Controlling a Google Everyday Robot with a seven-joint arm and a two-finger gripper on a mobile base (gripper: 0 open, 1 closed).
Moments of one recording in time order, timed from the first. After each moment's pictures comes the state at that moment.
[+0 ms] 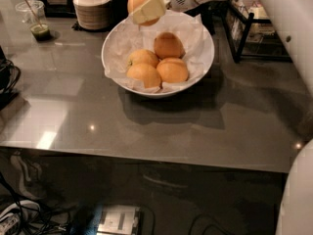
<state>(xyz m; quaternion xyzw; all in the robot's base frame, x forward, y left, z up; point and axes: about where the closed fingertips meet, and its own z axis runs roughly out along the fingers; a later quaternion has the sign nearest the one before) 0.710 0.014 1.015 -0.46 0.71 0.24 0.47</state>
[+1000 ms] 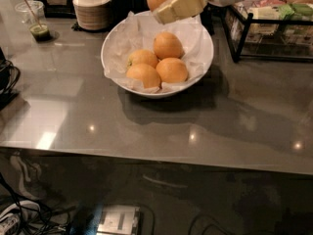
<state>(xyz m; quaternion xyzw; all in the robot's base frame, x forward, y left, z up) 0.589 -0.036 1.076 -0.55 0.63 0.21 0.50</state>
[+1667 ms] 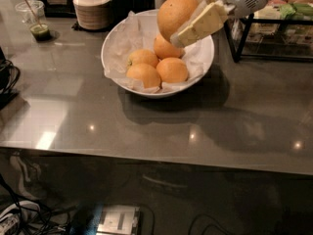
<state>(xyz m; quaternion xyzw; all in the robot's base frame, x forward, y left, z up) 0.546 -0.059 1.046 -0.61 0.62 0.27 0.41</state>
